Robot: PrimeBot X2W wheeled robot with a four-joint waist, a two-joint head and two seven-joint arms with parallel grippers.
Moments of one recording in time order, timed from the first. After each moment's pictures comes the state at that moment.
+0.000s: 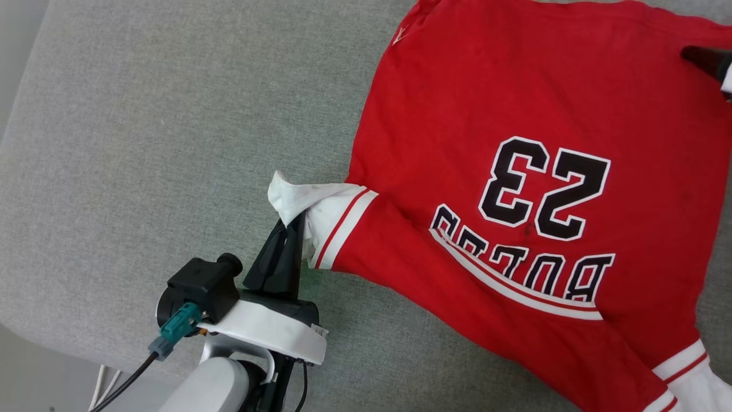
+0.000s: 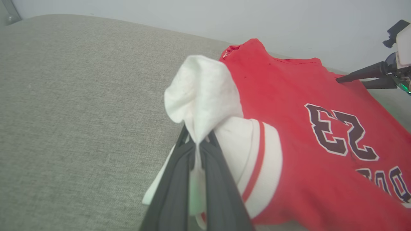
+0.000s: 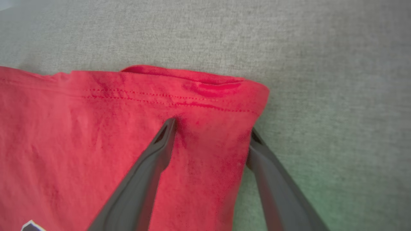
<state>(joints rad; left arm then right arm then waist) -0.26 0.34 -0.55 -0.10 -0.63 0.25 -0.21 -1.12 -0.34 -0.10 0.88 0.34 0.13 0.77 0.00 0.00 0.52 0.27</state>
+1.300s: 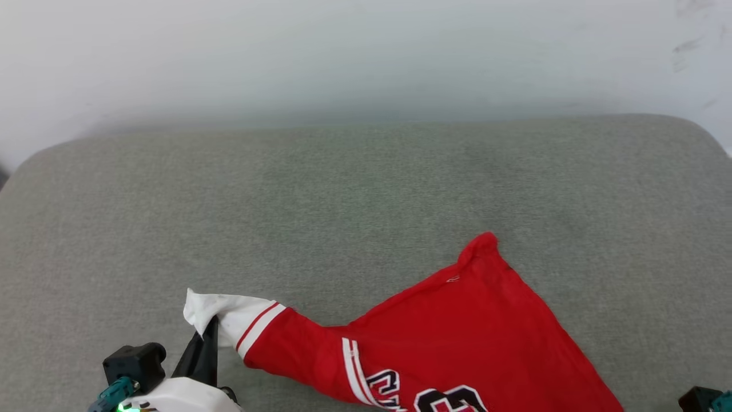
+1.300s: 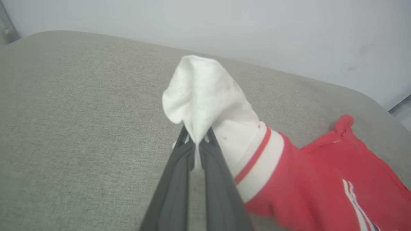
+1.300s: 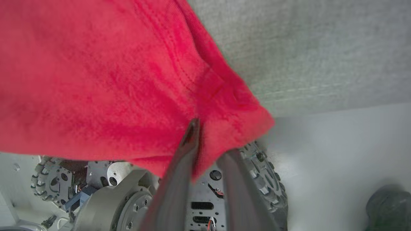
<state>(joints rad) 0.03 0.46 -0.43 -0.02 -0.77 0.33 -0.17 0.21 -0.21 -0.17 0.10 0.40 0.13 0.94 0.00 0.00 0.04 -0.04</state>
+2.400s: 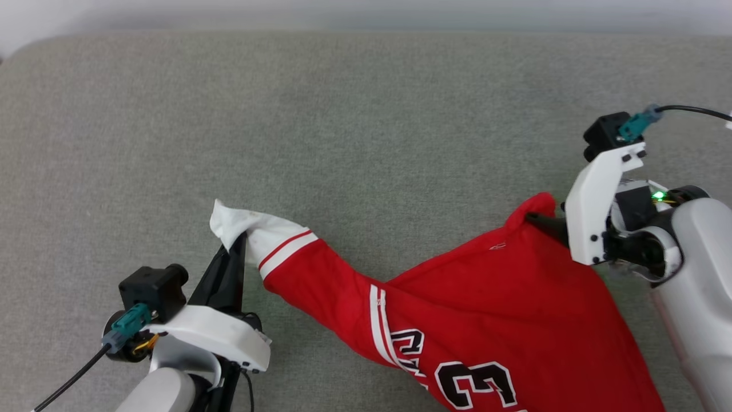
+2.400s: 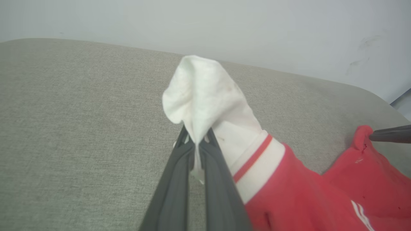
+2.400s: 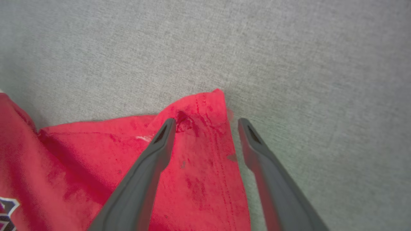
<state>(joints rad) -0.18 0.46 -0.48 -0.05 -0.72 0.28 -0.15 -0.64 -0.33 0.29 0.40 0.58 0.13 0.85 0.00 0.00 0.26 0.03</state>
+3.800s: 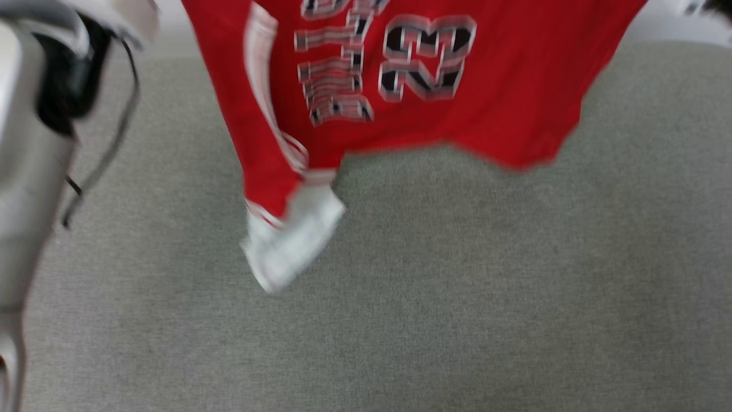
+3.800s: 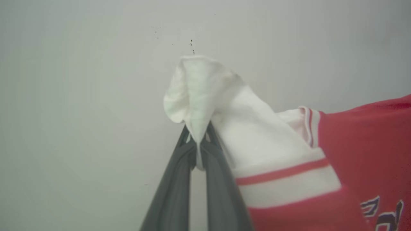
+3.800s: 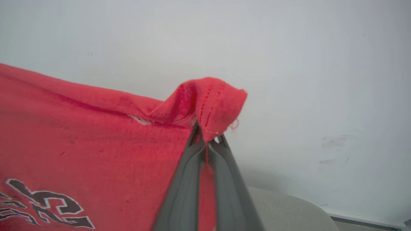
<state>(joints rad) -1.12 0.52 -0.46 0.38 -0.60 0.00 -0.05 -1.26 -0.33 0.29 0.72 0.43 0.13 0.32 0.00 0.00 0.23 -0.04</state>
